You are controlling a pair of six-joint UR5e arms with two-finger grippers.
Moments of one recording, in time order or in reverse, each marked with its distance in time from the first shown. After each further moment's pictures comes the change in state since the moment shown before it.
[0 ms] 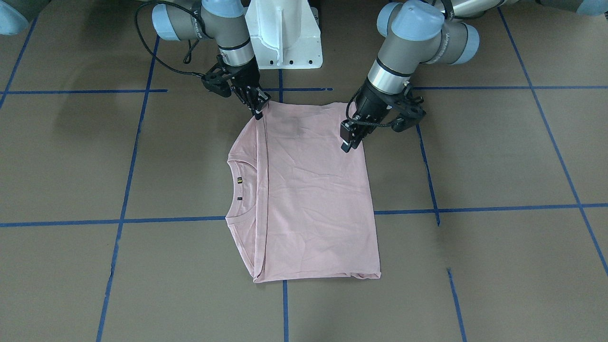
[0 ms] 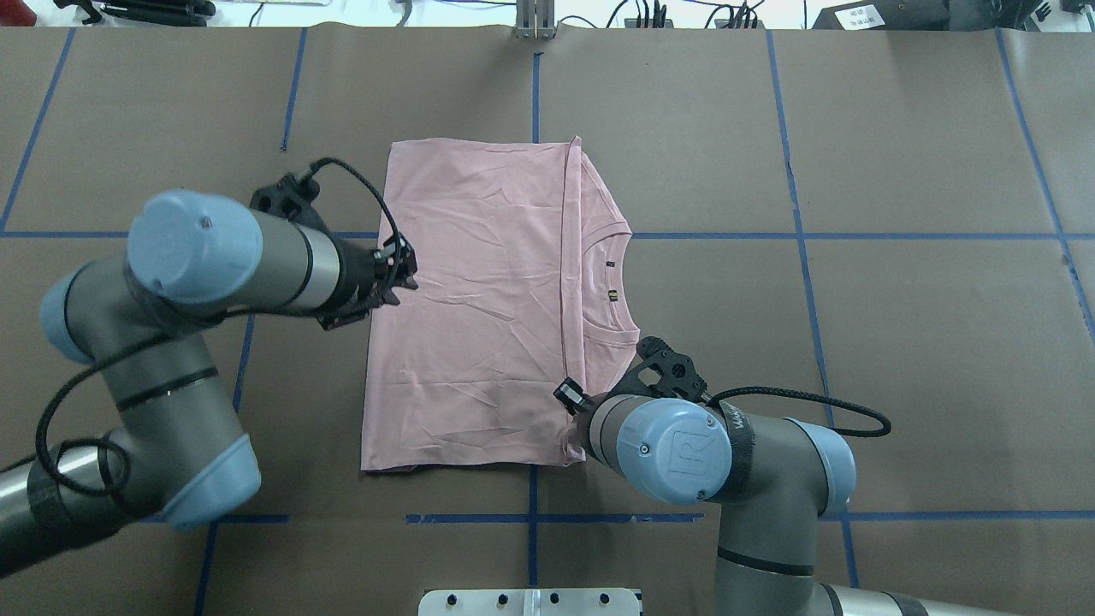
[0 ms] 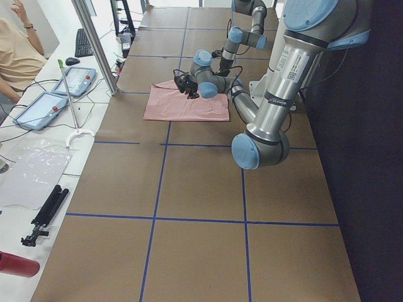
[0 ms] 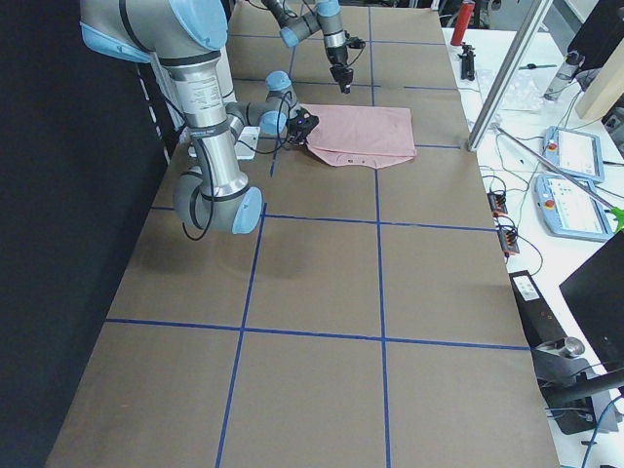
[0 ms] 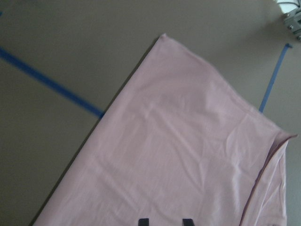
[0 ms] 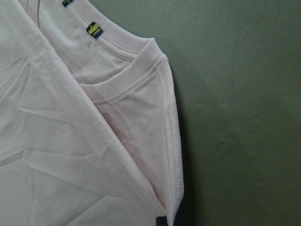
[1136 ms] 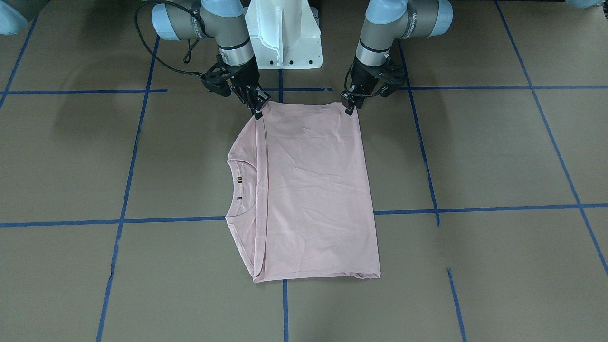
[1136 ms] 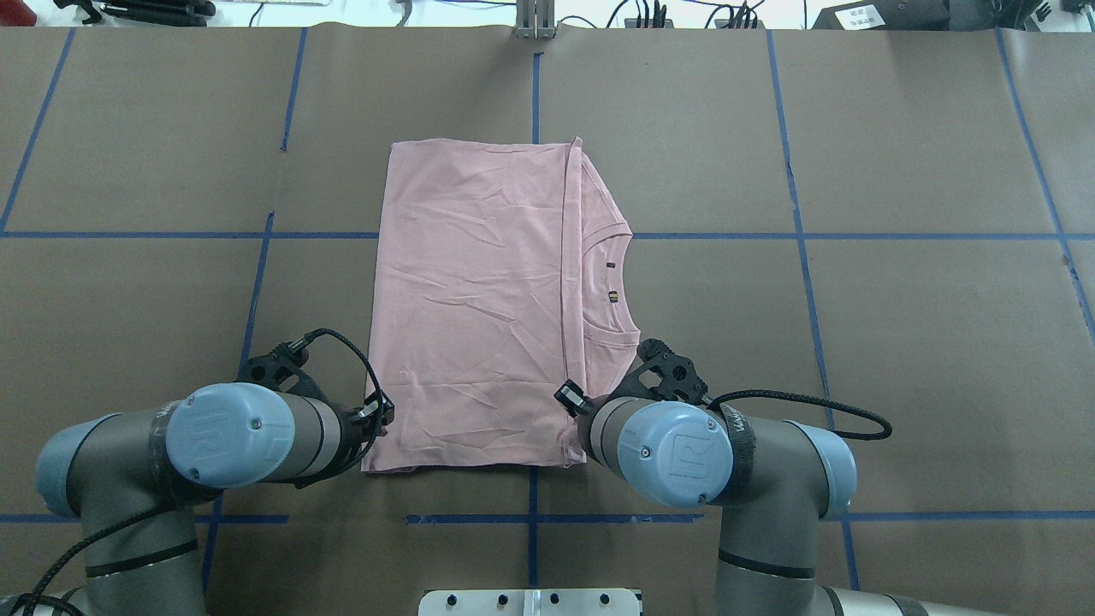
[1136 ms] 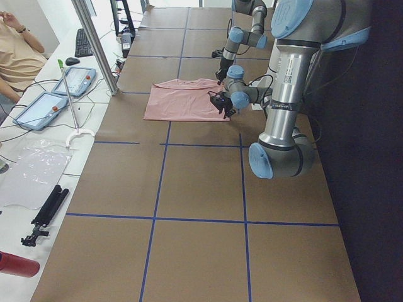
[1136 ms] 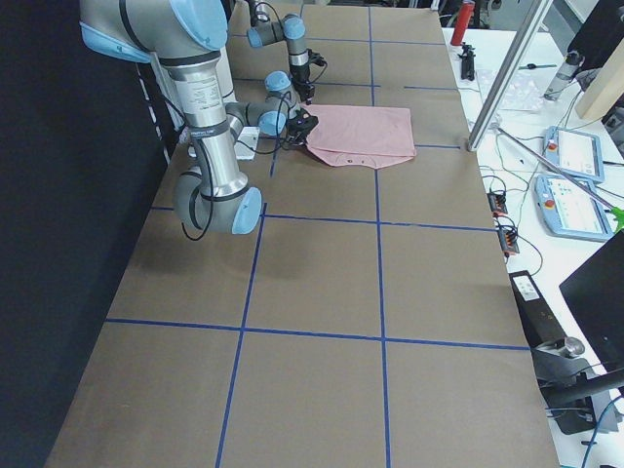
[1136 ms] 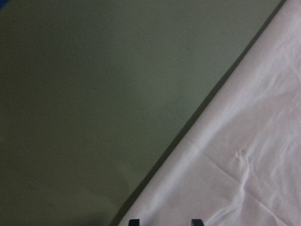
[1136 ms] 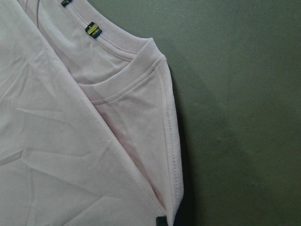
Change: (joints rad) left arm 0.240 0.133 -0.104 0.198 0.104 -0.149; right arm -0.003 -0.002 -0.001 0.002 -0.003 0.003
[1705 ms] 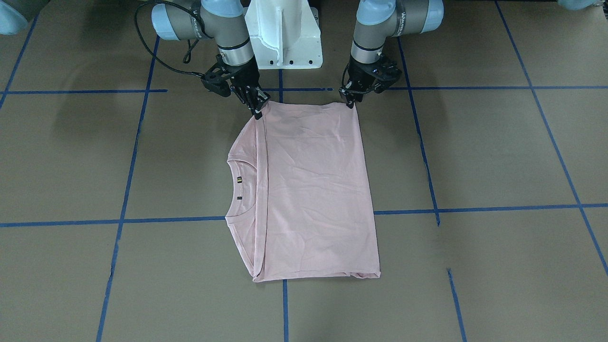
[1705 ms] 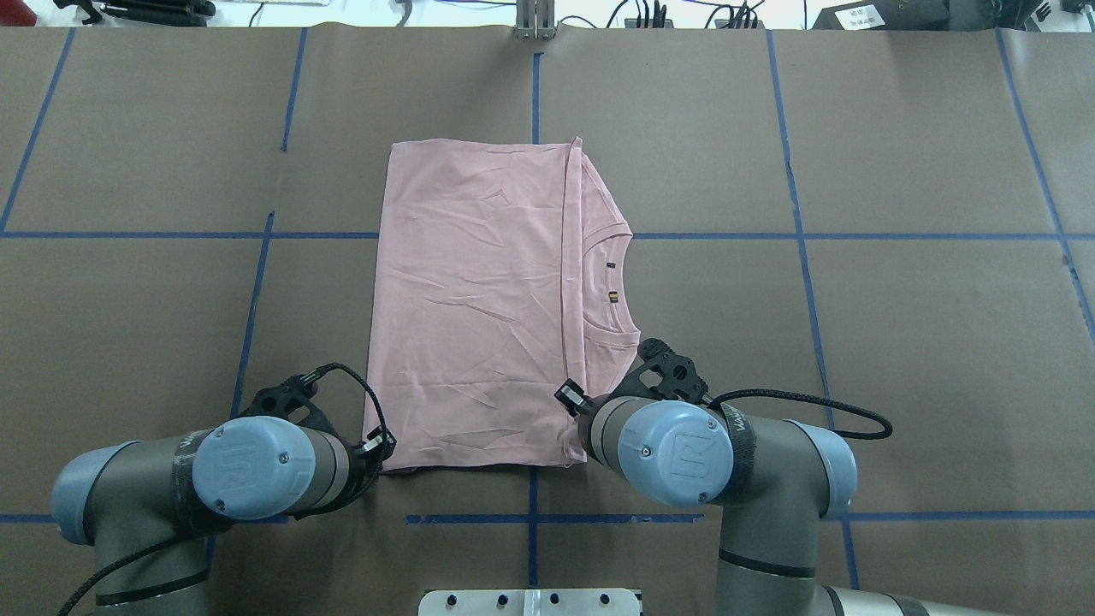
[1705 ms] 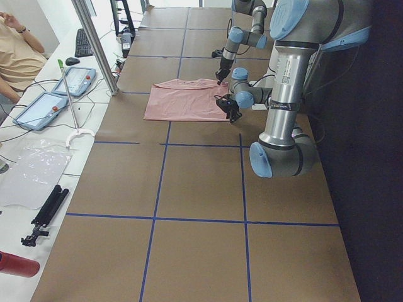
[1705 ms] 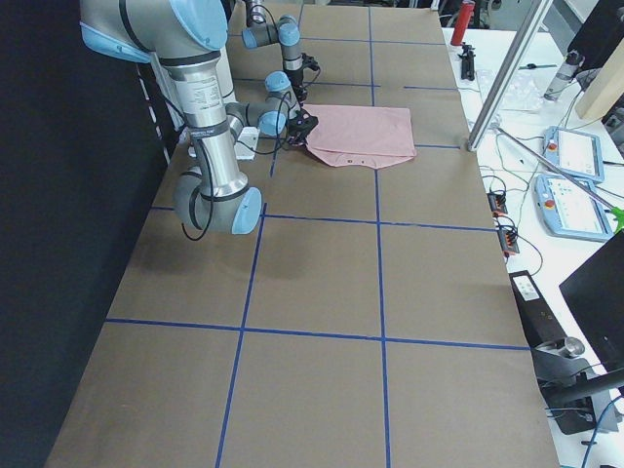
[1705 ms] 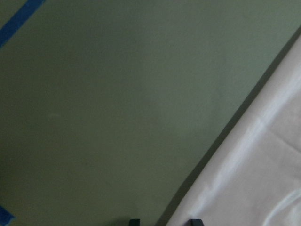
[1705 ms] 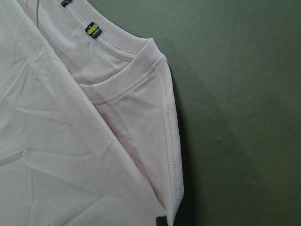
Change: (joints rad) left arm 0.052 -0.003 0.010 0.048 0.002 0.004; right arm 0.002 0.000 0.002 0.000 0.001 0.000
